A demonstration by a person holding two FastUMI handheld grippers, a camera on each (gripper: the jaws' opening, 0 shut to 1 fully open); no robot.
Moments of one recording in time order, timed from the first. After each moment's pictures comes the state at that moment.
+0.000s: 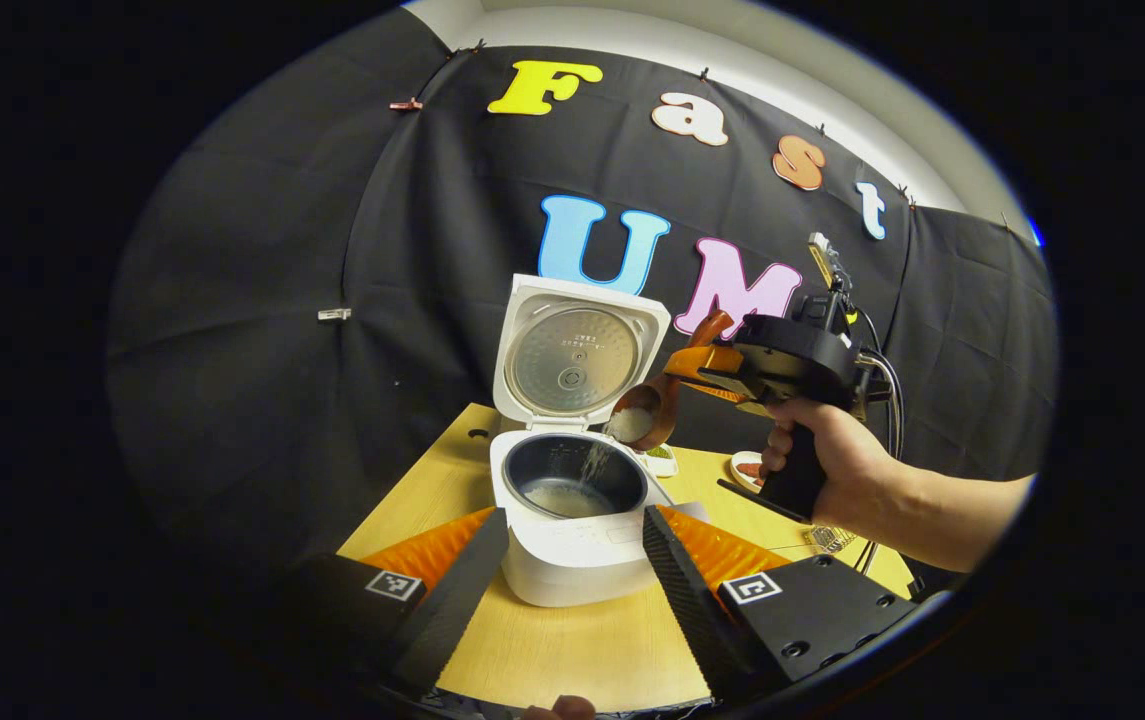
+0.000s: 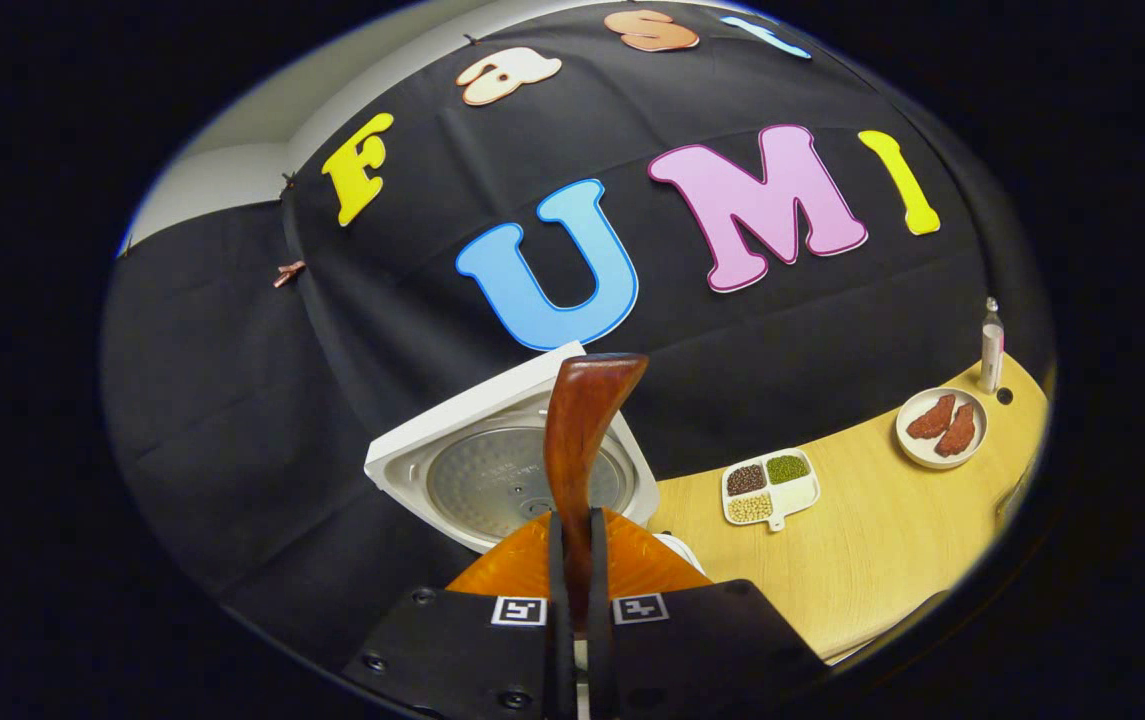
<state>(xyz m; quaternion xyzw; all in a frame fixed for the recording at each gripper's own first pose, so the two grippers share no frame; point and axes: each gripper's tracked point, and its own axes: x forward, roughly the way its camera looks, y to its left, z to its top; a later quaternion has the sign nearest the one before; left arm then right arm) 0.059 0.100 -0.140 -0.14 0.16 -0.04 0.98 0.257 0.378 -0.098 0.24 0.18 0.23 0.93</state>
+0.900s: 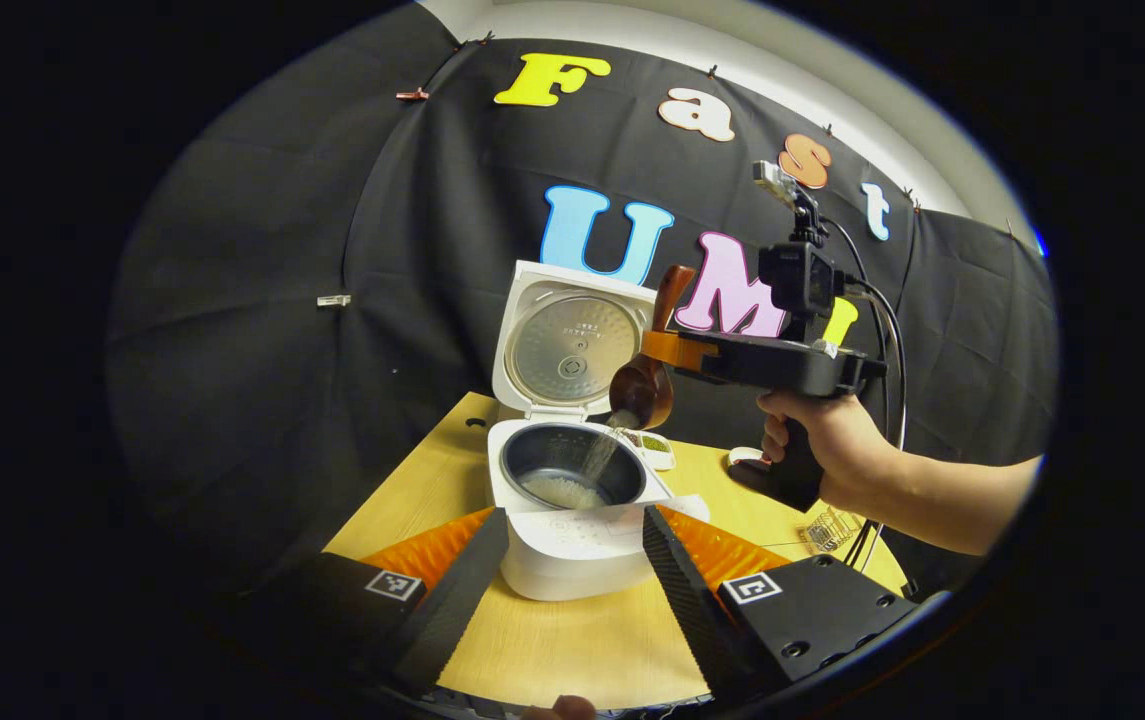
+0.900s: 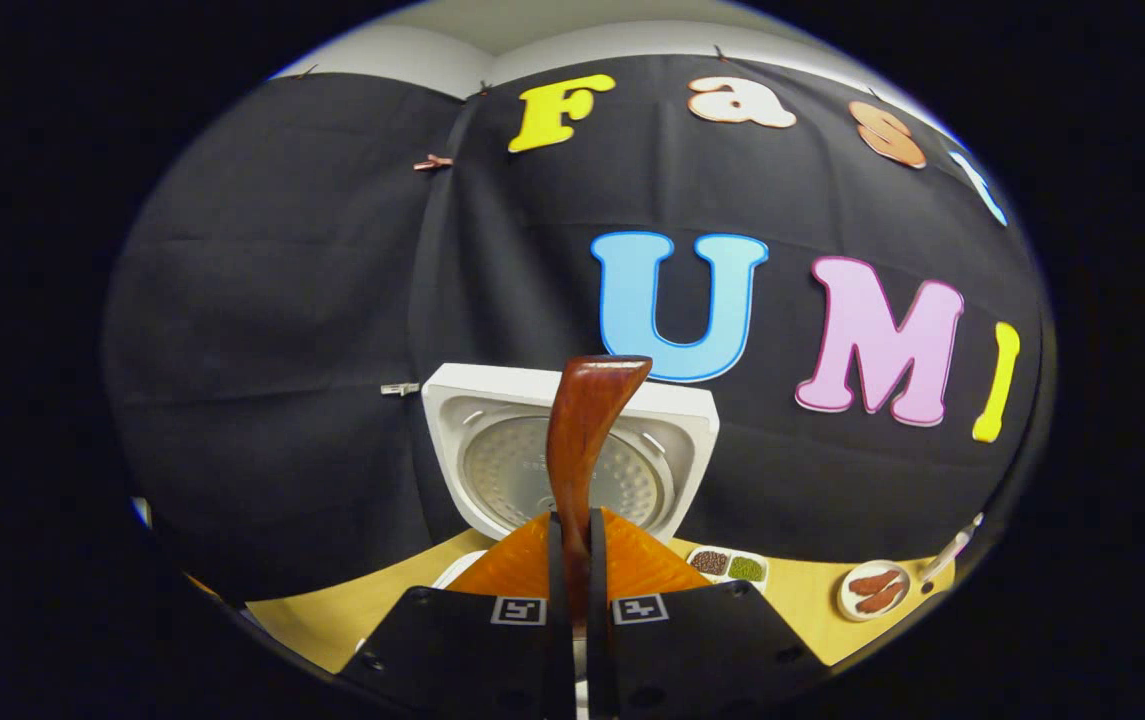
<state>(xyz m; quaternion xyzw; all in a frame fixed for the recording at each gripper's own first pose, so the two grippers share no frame) 0.060 0.099 -0.147 -0.15 0.17 -0.04 0.97 0.233 0.424 -0.062 -0.02 0.07 0.33 0.94</state>
